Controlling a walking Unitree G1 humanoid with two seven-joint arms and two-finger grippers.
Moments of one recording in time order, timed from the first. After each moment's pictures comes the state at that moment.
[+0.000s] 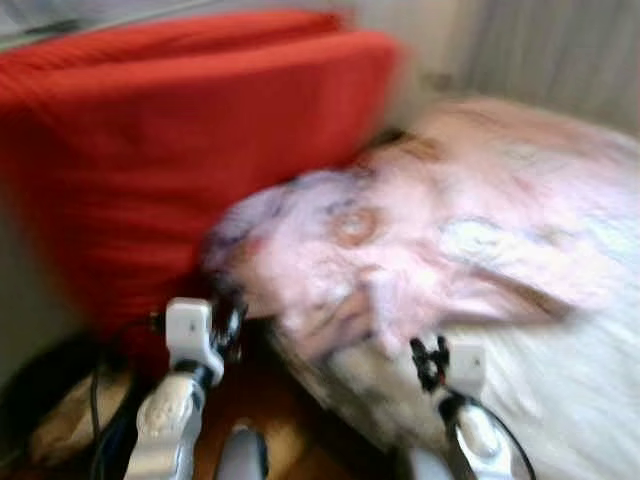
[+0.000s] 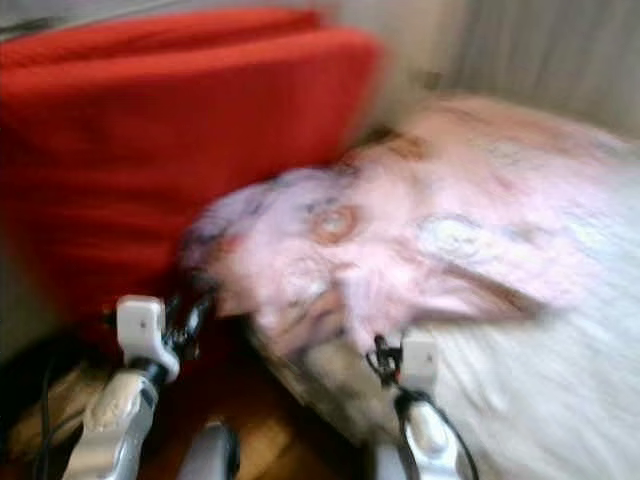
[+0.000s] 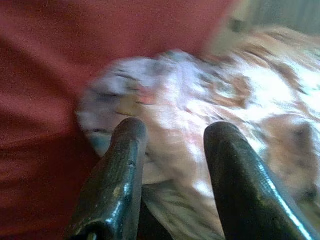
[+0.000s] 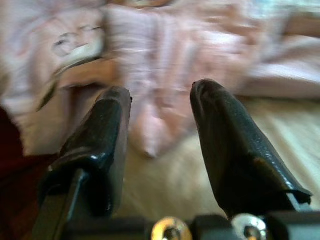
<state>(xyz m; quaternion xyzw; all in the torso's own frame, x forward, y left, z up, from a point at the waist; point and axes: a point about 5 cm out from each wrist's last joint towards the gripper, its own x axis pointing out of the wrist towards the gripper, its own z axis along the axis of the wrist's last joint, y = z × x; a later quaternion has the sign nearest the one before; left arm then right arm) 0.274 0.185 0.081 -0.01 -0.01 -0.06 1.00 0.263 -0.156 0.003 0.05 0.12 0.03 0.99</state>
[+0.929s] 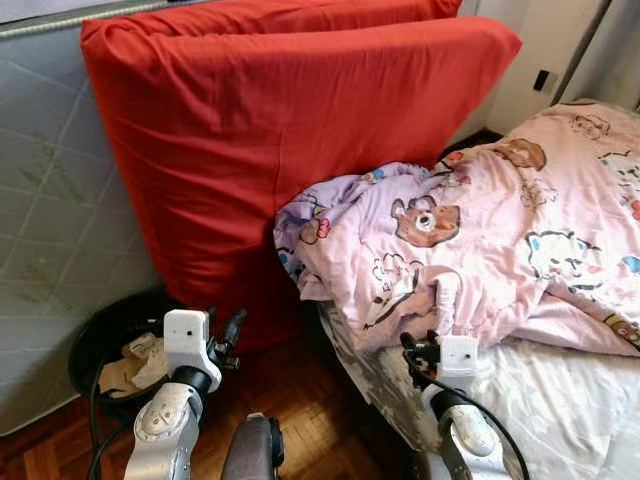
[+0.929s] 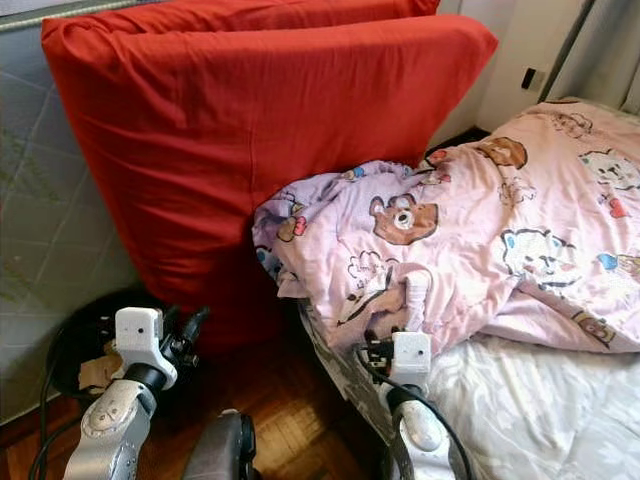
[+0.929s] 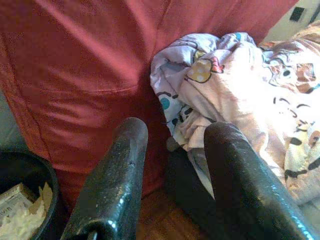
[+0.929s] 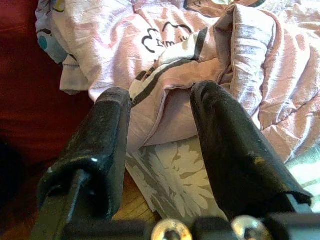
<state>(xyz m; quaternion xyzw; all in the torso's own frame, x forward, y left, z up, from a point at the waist) 0.268 0.188 0.068 -0.03 0.02 -0.06 1.00 0.262 -0.148 0.001 0.06 0.12 0.04 0.99</state>
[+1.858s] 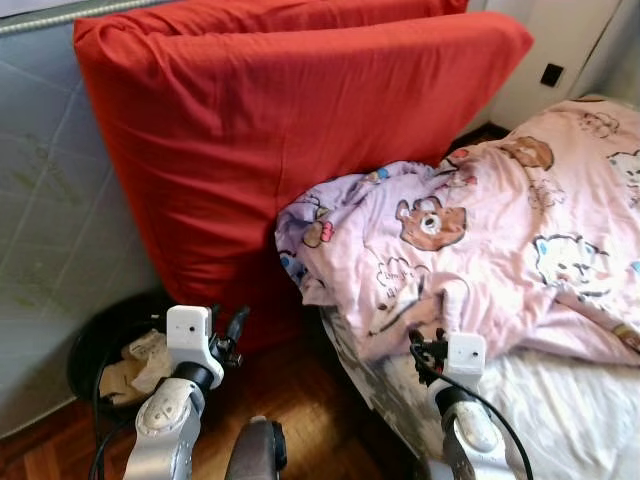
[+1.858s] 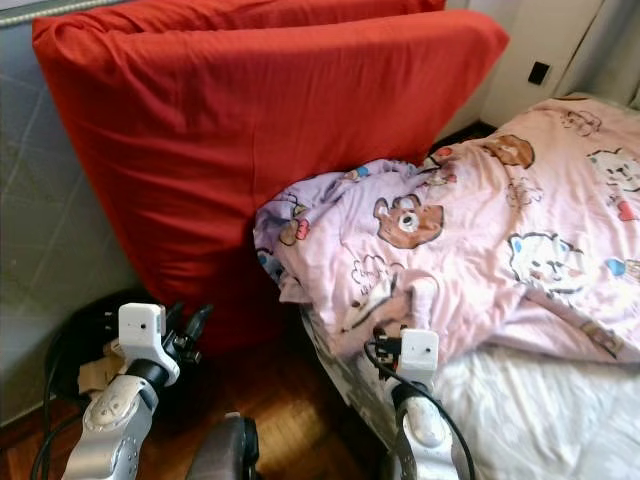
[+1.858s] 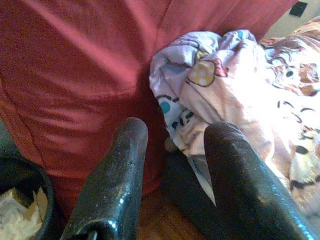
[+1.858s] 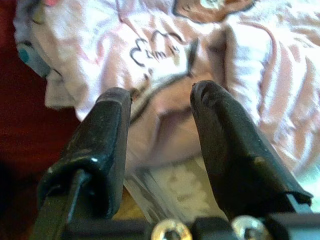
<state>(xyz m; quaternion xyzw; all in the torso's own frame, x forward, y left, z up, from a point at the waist) 0.271 0.188 0.070 -0.03 0.02 -0.07 1.00 0.268 -0.151 0.005 0.06 0.11 0.01 0.99</state>
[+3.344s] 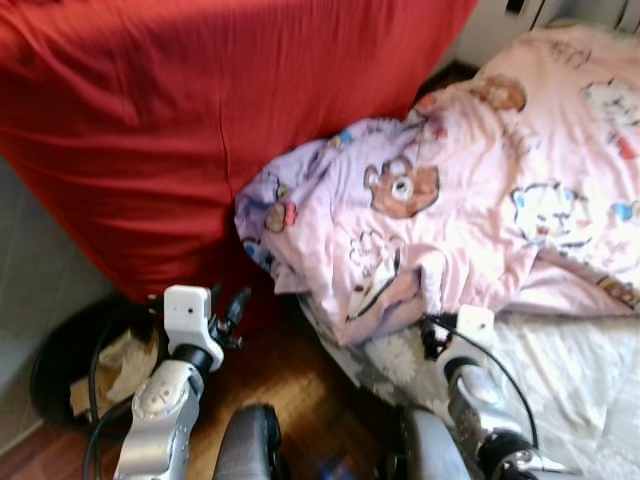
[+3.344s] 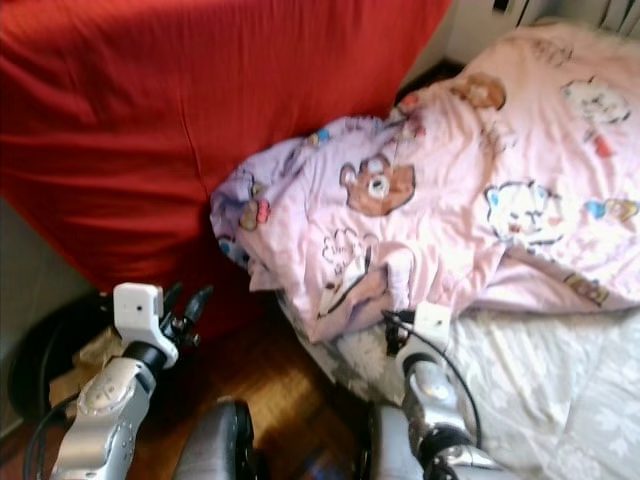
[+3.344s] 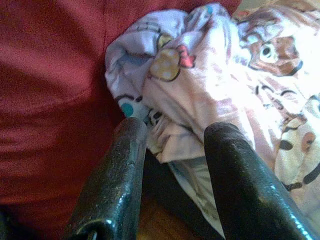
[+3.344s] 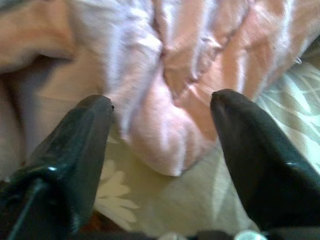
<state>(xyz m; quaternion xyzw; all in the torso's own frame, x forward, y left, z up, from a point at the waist) 0.278 0.184 0.100 -0.02 -0.01 -0.08 1.00 0.305 -0.178 0.009 0.08 0.21 -0.08 0.97</state>
